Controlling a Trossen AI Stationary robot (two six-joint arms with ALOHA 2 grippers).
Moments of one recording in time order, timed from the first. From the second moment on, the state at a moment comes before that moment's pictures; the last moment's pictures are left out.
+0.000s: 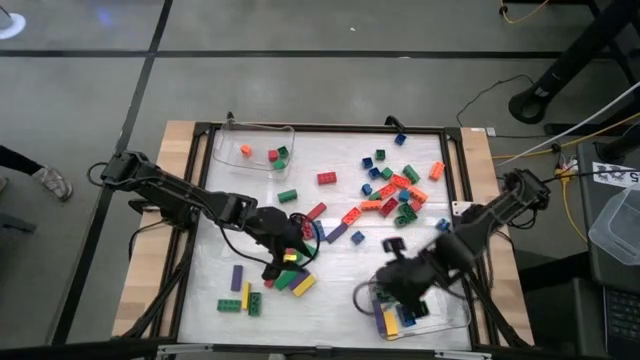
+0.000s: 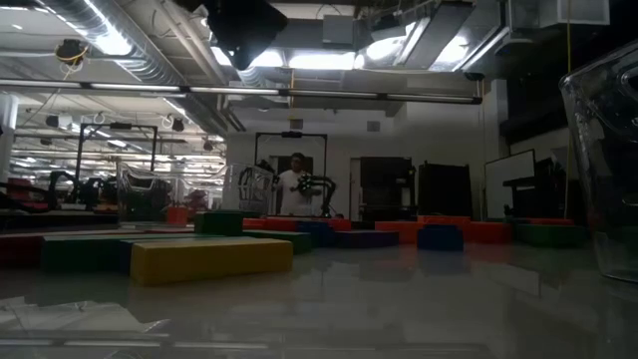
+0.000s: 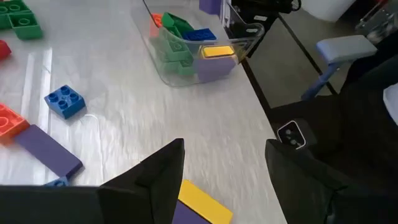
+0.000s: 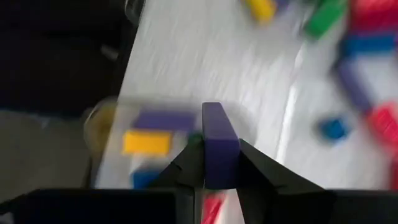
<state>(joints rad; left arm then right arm) -0.28 1.45 0.97 -0.10 0.17 -0.22 0.67 1.61 1.57 -1.12 0.07 0.42</state>
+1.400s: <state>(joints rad) -0.36 1.75 0.97 -0.36 -0.26 -0.41 0.77 1.68 1.57 -1.18 0.13 0.70</state>
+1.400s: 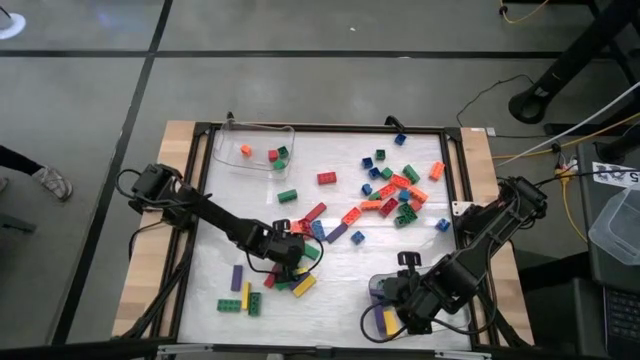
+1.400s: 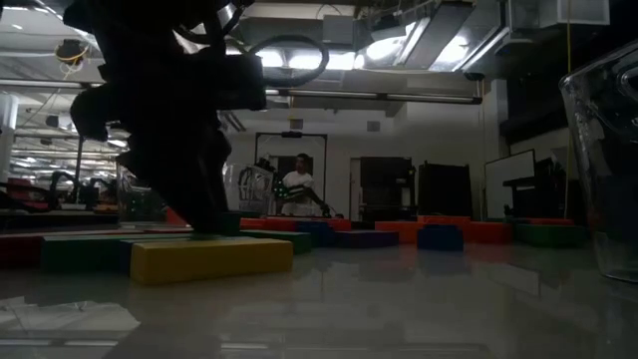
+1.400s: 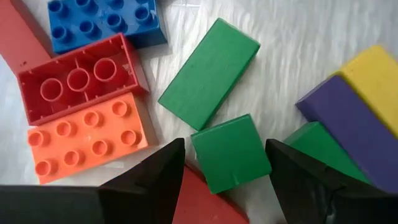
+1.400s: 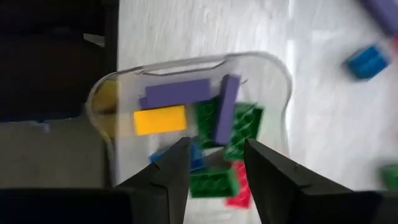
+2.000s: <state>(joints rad) -0.34 1.66 1.00 -0.36 -0.23 -0.38 0.47 1.68 1.57 -1.29 0.35 0.56</state>
